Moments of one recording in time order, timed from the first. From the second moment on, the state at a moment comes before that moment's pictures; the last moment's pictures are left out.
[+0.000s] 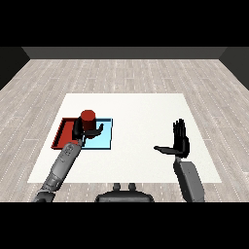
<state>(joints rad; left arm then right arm) -0.40 0.35 -0.25 -1.40 0.01 0.46 0.00 -0.05 -0.24 0.05 -1.61 -0.31 -0.16 -0.38</state>
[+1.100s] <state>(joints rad) -0.66 0.45 0.01 -0.34 -0.09 0.45 -0.14 -0.05 -0.21 0.03 -1.49 -0.25 -0.12 -0.52</state>
